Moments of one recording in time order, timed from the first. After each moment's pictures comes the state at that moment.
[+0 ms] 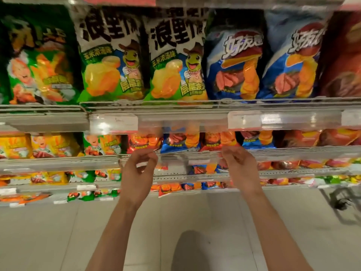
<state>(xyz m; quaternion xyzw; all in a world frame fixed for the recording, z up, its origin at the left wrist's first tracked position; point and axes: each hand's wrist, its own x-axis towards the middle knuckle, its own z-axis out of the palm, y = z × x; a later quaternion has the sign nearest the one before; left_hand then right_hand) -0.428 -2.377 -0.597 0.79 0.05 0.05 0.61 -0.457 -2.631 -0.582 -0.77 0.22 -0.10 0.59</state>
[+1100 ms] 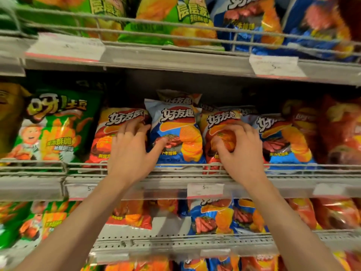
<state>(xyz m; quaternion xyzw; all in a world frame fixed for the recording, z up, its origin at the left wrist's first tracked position) -0.273 -2.418 -0.741 0.91 -0.12 0.35 0.20 -0.320 -2.671 -0.737 -0.89 0.04 -0.43 0.18</state>
